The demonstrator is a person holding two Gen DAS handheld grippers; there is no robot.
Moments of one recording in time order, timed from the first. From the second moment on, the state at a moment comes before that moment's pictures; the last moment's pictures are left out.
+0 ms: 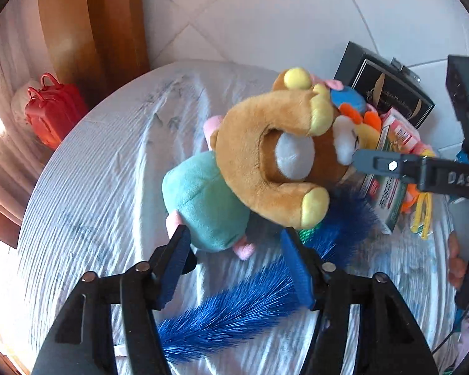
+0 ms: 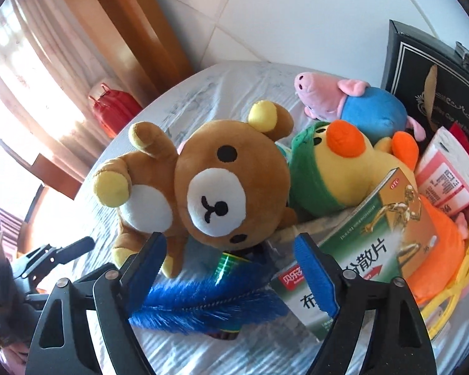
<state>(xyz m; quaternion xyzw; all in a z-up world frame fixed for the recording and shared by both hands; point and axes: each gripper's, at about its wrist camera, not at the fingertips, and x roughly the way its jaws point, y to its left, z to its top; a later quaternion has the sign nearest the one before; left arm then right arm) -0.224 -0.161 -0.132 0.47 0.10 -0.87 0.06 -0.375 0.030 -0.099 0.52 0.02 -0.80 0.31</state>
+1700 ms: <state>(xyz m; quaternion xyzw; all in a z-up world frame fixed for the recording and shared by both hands) -0.105 0.040 -0.020 0.29 -0.06 -0.95 -0.10 -0.154 0.215 0.026 0.32 -0.01 -0.92 0.23</state>
